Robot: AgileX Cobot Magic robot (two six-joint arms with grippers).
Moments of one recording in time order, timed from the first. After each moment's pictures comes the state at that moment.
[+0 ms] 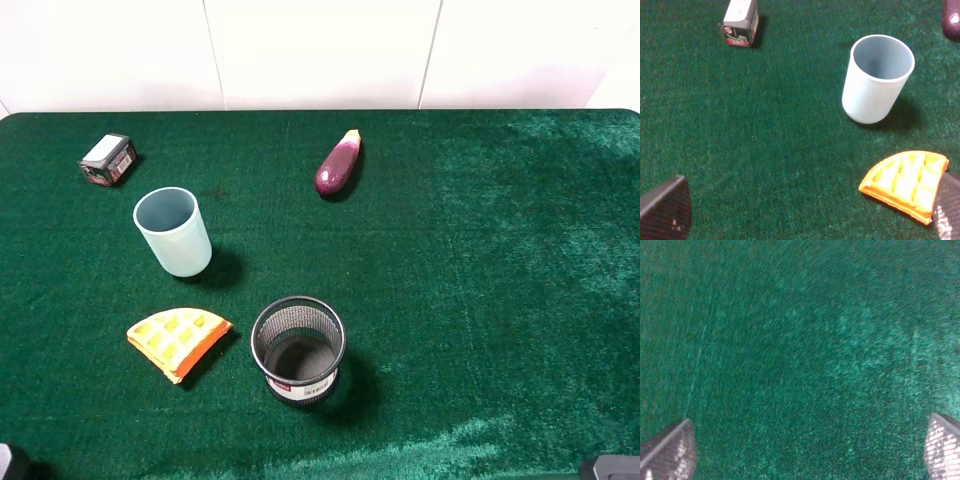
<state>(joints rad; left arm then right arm) -0.14 -0.01 -0.50 0.02 1.06 0.00 0.30 0.82 -0.94 -0.18 1.22 0.06</state>
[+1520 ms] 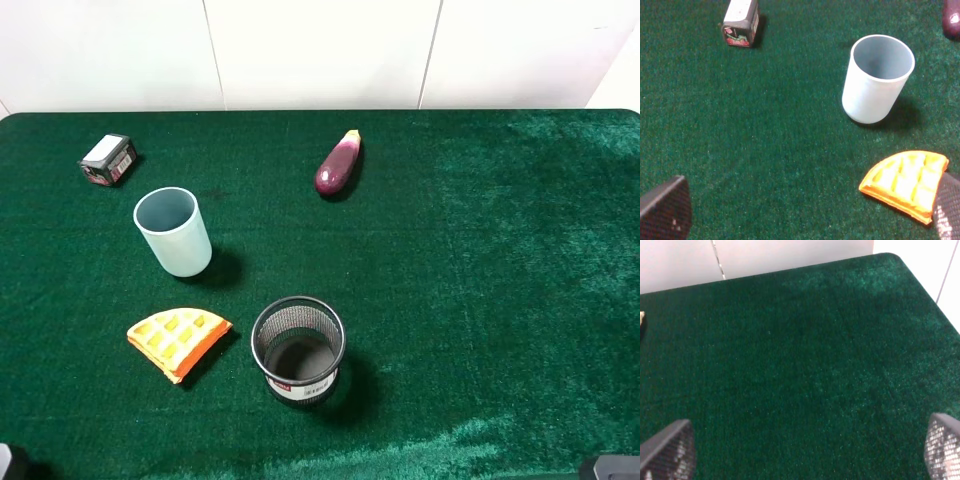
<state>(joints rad) -0.14 -0.01 -0.50 0.02 1.06 0.00 0.02 -0.01 -0.50 -0.09 1.03 0.12</state>
